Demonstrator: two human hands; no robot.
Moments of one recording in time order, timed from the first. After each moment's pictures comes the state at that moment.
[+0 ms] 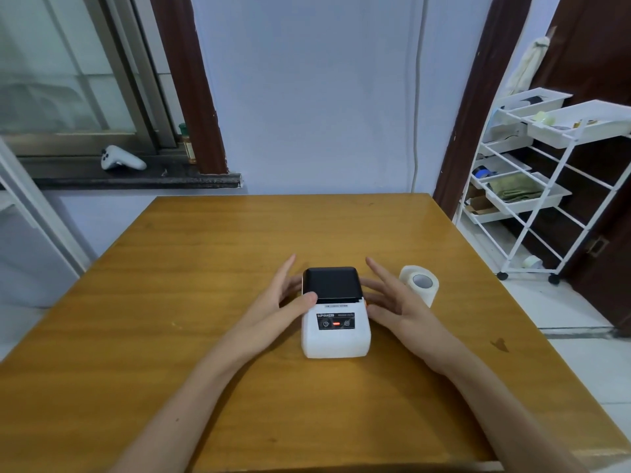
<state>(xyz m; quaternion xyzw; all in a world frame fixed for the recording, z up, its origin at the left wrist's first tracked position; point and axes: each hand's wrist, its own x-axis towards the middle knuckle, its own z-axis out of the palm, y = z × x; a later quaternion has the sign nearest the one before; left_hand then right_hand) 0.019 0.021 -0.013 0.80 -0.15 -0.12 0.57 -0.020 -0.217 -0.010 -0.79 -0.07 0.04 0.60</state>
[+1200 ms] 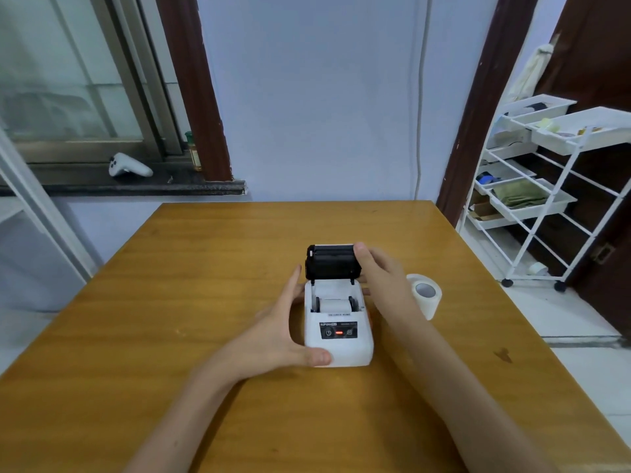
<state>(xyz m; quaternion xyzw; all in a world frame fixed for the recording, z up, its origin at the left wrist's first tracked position) 0.015 0.030 -0.014 0.85 -0.23 -0.15 0.46 0.029 -0.174 0.015 -0.76 0.04 -0.10 0.63</state>
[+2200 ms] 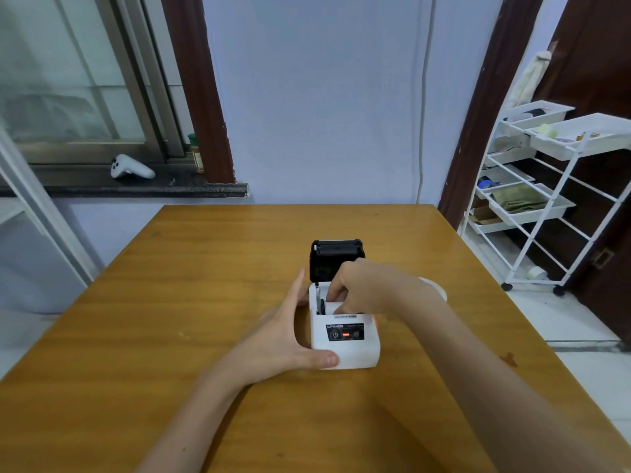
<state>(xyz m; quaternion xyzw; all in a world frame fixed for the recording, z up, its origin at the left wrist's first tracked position) 0.014 0.027 -0.014 0.86 -0.22 -0.12 0.45 0.048 -0.164 0.052 -0.97 -0.18 0.13 0.11</state>
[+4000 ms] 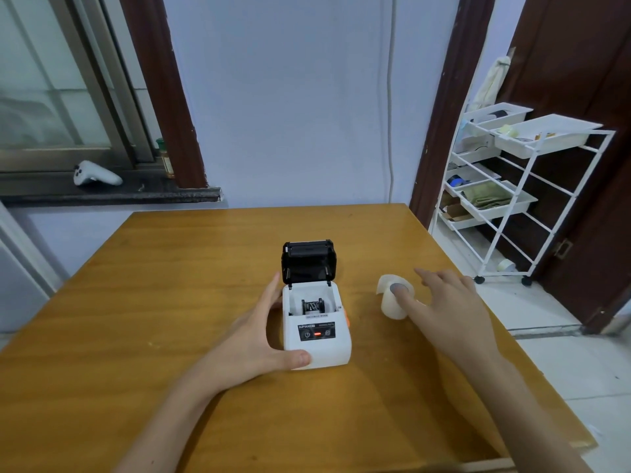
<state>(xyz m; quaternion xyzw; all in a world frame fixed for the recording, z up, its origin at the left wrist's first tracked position) 0.011 0.027 -0.012 0.86 -0.23 -0.12 0.45 -0.038 -0.258 0.023 -0.95 0.16 -0.14 0.21</state>
